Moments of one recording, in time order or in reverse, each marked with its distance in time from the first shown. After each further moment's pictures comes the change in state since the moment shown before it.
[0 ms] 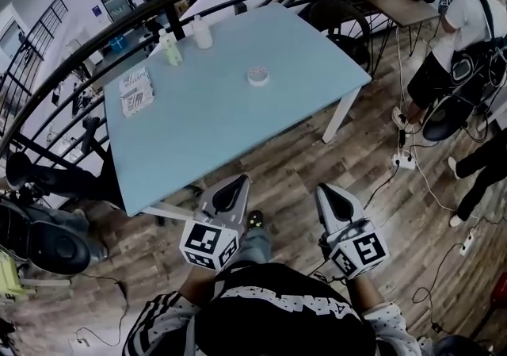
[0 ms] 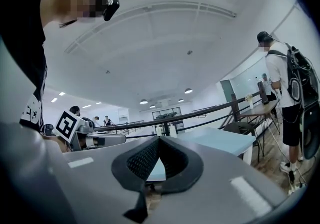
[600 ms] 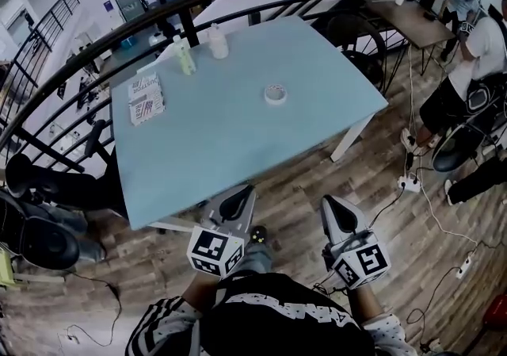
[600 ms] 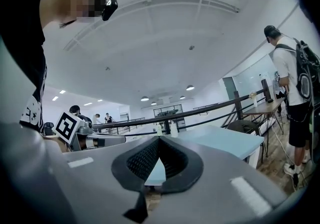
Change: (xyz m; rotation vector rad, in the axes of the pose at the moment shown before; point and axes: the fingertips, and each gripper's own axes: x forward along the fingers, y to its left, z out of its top) left arm 0.032 0.071 -0.003 -0.029 0.006 0.027; right arm 0.080 -0.006 0.000 -0.010 0.029 0.018
